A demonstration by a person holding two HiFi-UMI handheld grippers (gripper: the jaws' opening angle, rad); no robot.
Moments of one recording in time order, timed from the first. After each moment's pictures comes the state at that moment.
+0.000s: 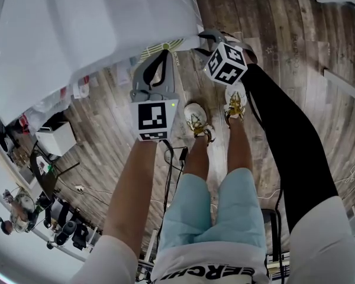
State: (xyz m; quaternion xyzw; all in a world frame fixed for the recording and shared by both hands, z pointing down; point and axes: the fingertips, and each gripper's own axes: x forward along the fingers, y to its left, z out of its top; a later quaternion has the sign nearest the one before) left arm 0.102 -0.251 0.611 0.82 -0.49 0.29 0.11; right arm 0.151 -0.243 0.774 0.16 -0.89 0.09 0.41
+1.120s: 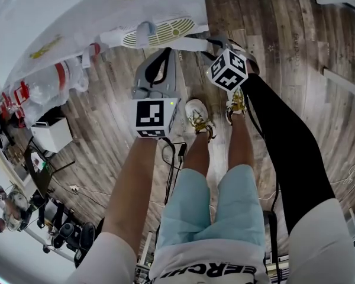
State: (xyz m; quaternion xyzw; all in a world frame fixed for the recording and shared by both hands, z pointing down) left arm 0.073 -0.213 0.601 0.83 -0.50 0.24 0.12; right arm 0.146 -0.197 0.776 0.21 -0.87 0.12 0.44
